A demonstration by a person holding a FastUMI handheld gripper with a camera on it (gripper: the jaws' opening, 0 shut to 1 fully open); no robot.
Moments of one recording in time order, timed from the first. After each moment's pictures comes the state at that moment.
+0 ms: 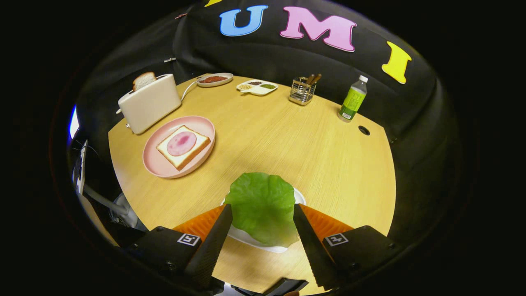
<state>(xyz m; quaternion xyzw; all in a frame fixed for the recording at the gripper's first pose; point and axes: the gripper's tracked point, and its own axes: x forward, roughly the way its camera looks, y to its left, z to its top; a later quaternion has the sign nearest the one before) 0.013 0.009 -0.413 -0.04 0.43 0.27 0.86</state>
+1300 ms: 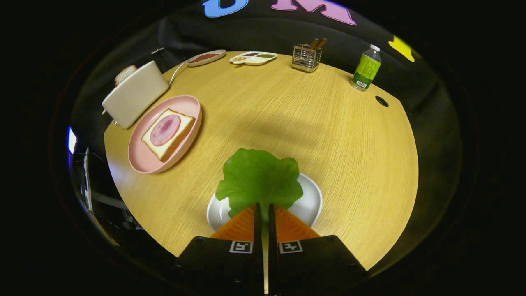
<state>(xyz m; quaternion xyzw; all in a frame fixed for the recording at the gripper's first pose) 0.021 0.021 -0.446 0.00 0.51 0.26 0.82</state>
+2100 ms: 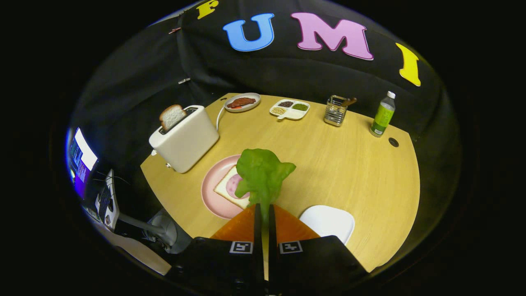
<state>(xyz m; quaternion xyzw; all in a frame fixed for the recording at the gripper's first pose) 0.013 0.133 -0.288 0.05 0.40 0.32 0.86</state>
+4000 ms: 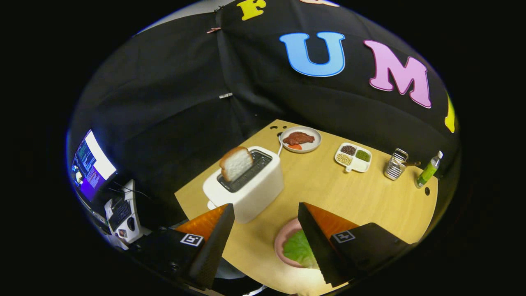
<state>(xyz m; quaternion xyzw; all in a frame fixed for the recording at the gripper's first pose) 0.037 0.356 -0.138 0.07 0.33 0.40 0.85</state>
